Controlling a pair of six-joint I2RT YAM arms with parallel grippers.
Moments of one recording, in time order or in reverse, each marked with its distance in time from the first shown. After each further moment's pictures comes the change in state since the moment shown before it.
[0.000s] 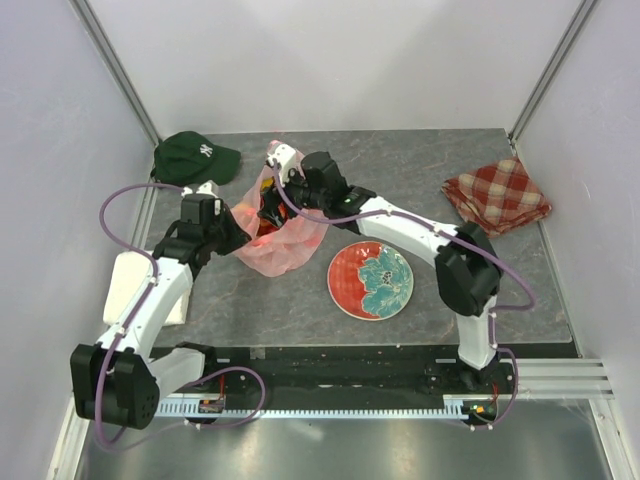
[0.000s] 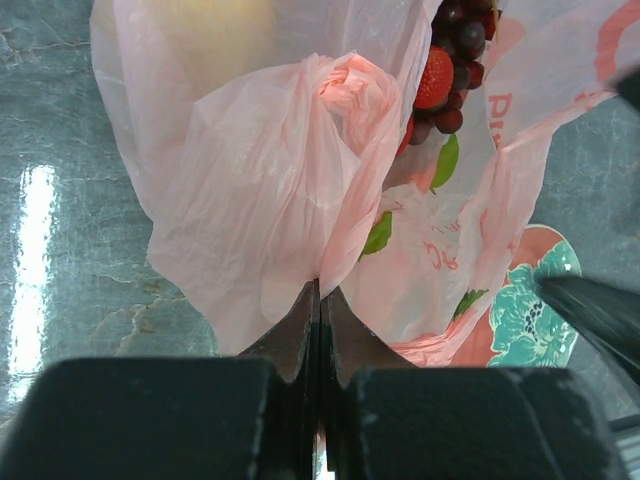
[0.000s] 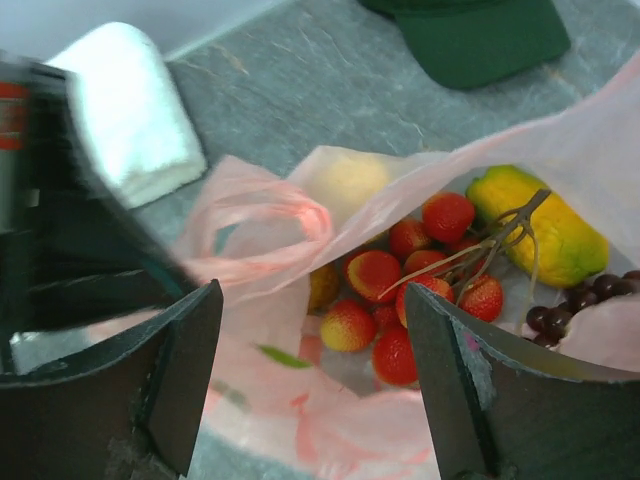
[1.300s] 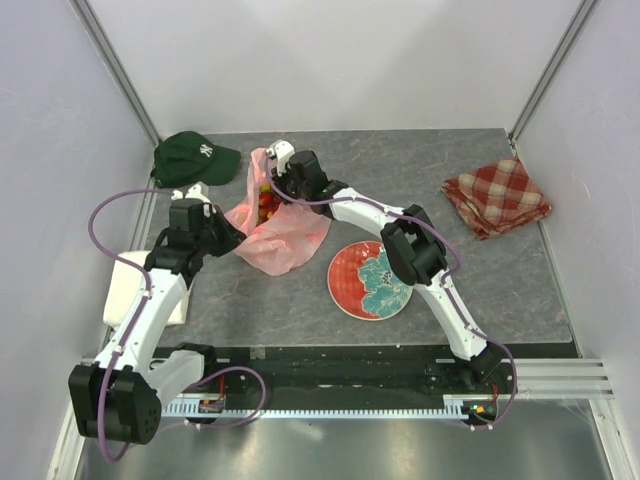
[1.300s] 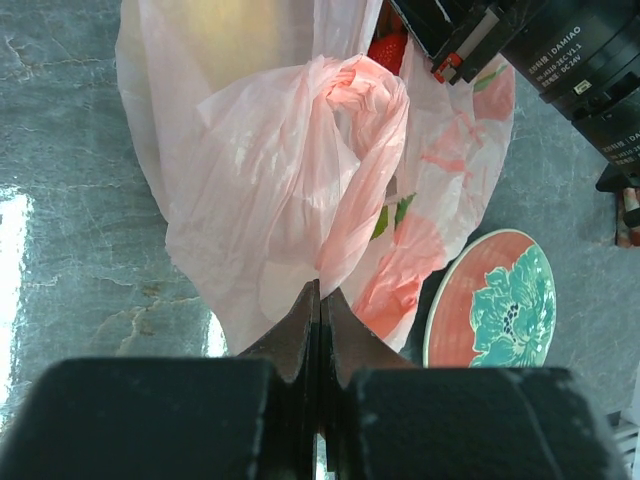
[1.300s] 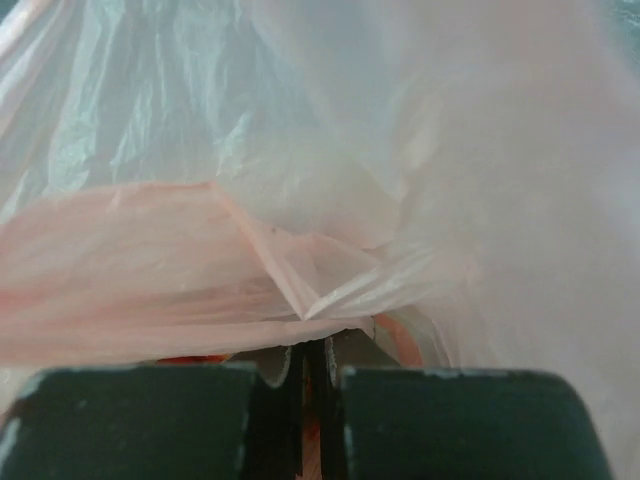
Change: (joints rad) left arm 0.057 -0.089 -0.040 0.022 0.058 0.001; right arm -0.082 0.539 0.436 0.021 0.195 0.004
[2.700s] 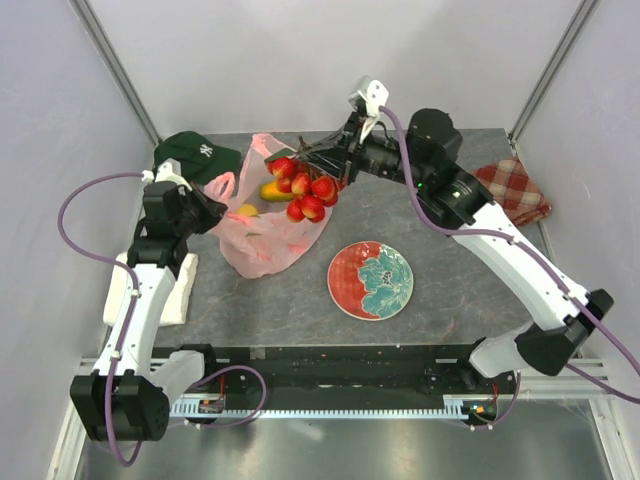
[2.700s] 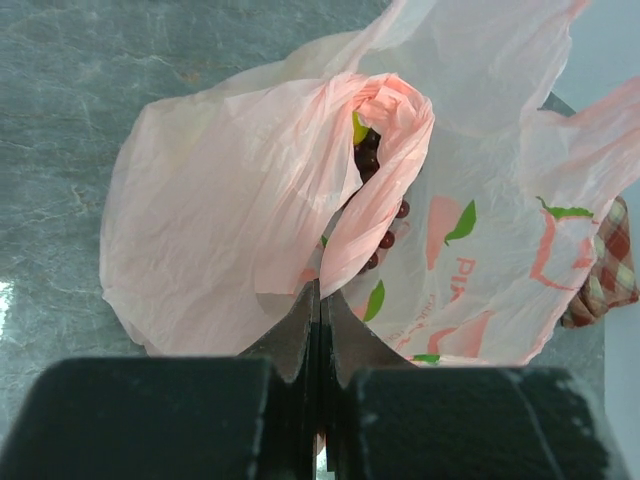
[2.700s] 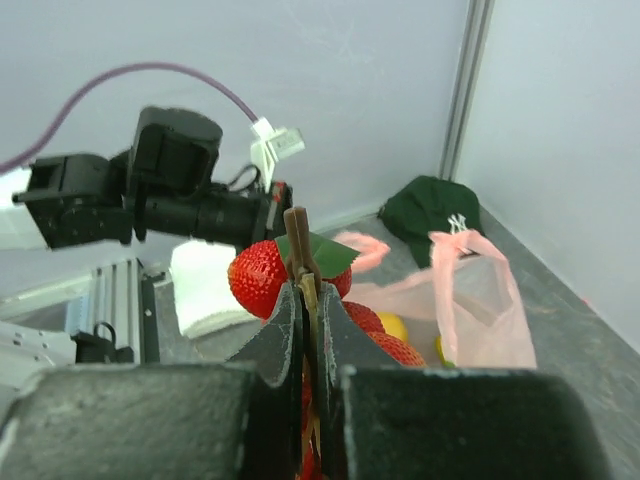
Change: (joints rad) left arm 0.112 0.003 0.132 0.063 0.007 0.005; right arm -0.015 -1.015 -0.377 -0.108 -0.385 0.100
